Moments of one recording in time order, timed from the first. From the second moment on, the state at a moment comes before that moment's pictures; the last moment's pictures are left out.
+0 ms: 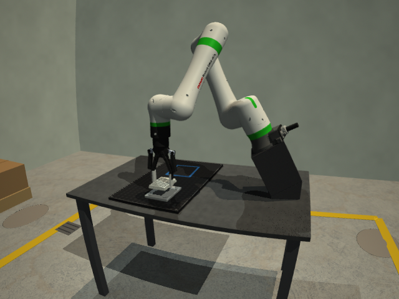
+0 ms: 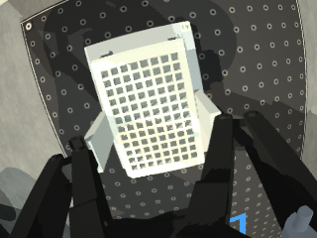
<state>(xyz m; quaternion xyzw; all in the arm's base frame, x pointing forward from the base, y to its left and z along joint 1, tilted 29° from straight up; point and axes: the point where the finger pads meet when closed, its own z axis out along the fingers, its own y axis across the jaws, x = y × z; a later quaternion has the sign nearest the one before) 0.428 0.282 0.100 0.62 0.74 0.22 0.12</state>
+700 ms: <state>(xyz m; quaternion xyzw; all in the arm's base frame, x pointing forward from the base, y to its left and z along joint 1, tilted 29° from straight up) 0.415 0.278 0.124 0.62 0.74 0.22 0.12</state>
